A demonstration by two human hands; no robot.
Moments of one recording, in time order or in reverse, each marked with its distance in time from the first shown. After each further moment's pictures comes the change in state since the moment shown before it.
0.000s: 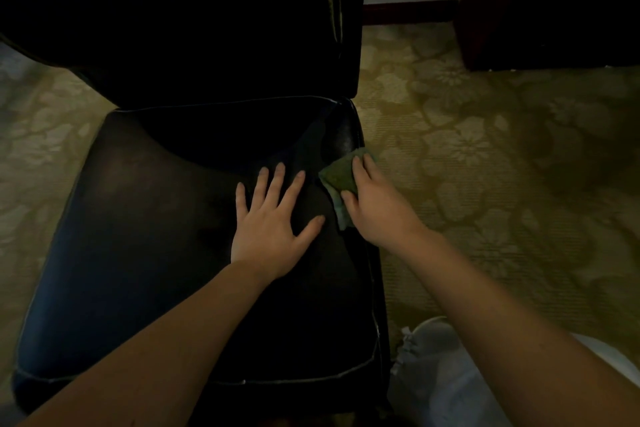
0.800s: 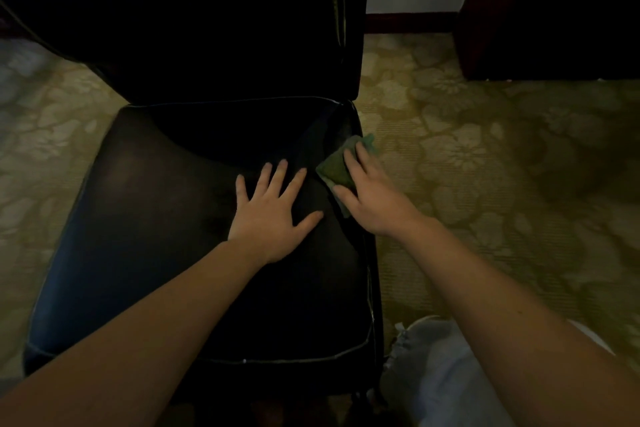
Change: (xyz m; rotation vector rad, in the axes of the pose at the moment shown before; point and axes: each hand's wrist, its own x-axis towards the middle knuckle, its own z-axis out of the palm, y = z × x) left_hand -0.001 0.003 -0.026 0.109 -0.166 0.014; right_hand -0.001 0.007 -0.008 -0.009 -0.064 -0.125
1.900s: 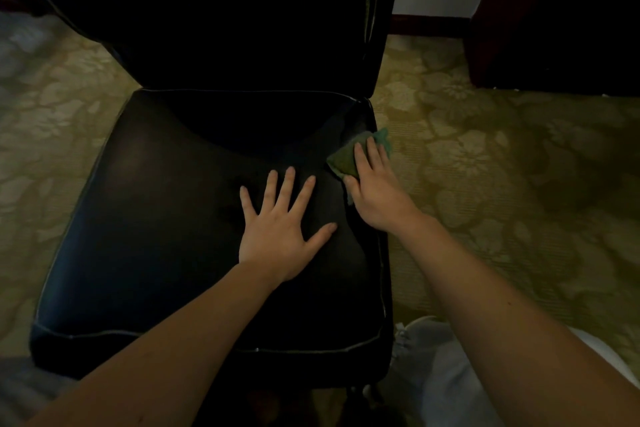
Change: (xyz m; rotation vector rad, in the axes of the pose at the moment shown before) left_hand -0.026 -0.005 0.027 -0.053 0.080 -0.047; right_hand 0.020 -0.015 0.015 -0.105 0.053 0.051
